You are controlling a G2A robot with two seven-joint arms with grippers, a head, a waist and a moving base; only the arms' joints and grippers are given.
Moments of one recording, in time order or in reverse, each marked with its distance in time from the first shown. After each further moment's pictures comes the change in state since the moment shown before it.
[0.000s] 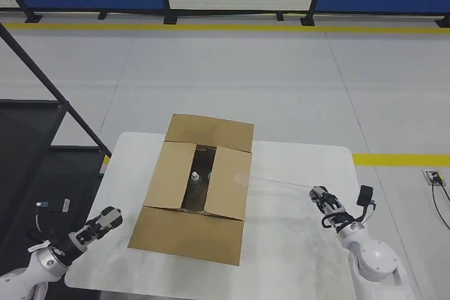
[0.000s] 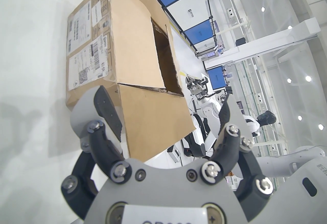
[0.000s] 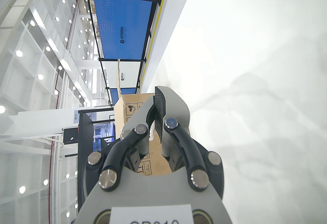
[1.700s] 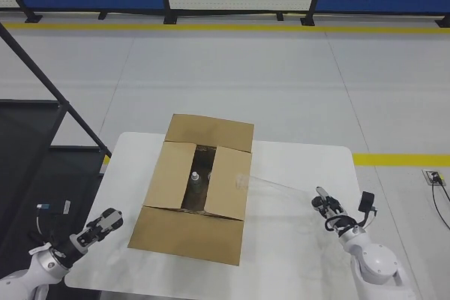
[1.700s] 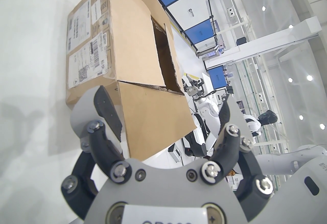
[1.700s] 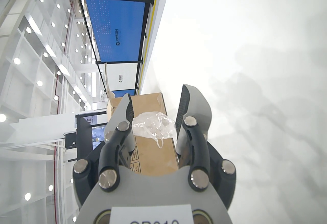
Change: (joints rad) left arm 0.019 0.004 0.002 -0.011 0.004 -0.011 0.014; right arm -0.002 0.051 -0.022 0.089 0.073 -0.039 -0.052
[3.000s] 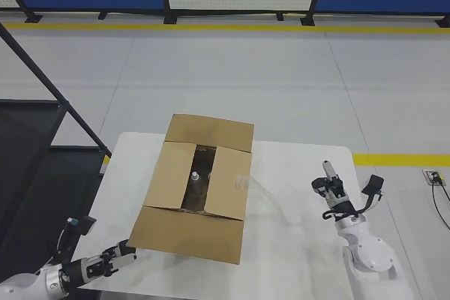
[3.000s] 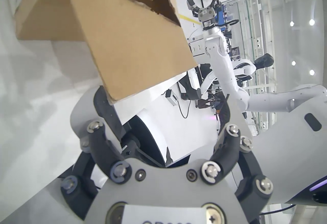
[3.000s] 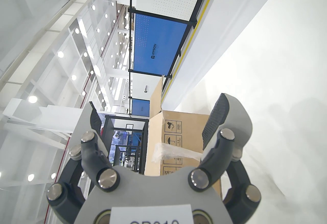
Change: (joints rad) left arm 0.031 0.041 0.016 0.007 -0.089 -0.101 -0.384; right arm 0.023 -0.008 -0.092 -0.165 0.044 -0.098 -0.154
